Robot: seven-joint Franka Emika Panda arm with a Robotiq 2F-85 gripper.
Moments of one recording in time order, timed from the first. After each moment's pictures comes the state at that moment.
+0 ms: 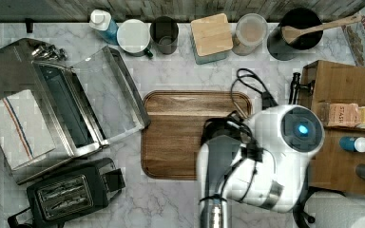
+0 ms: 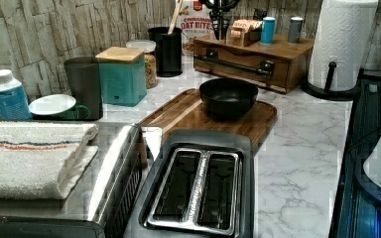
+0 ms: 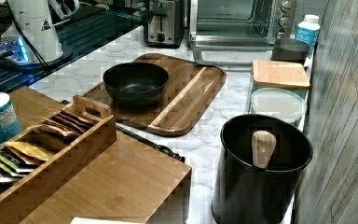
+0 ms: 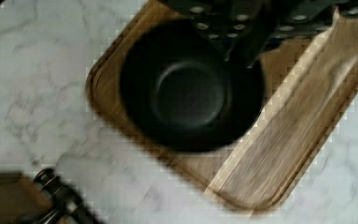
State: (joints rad) arm -0.17 -0.12 -0.10 -2.21 0.07 0.44 -0.10
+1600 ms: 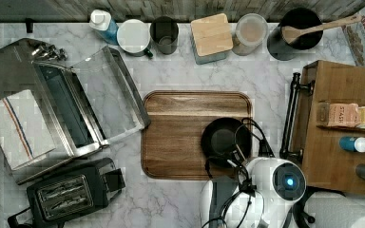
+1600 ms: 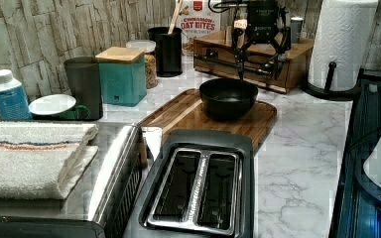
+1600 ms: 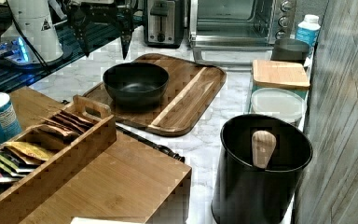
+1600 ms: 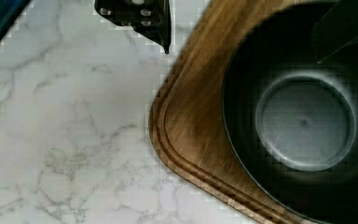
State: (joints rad) arm -0.25 -0.23 -0.11 -2.64 0.09 0.72 -0.09
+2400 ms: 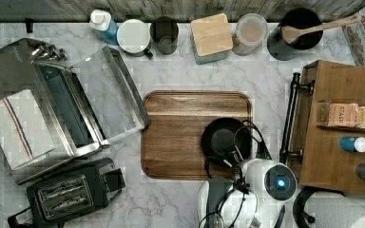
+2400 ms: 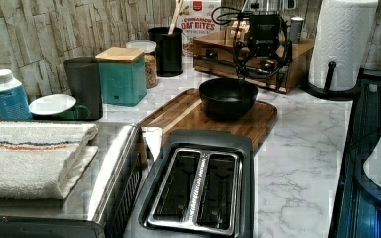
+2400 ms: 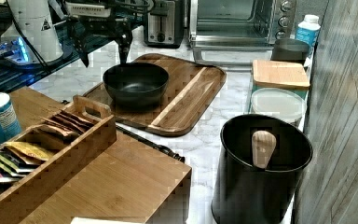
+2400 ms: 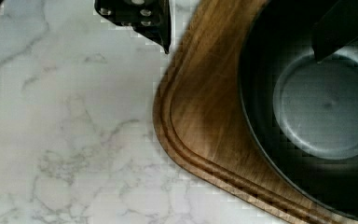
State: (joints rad) arm -0.24 -0.16 -0.11 -2.68 0.08 0.85 -0.03
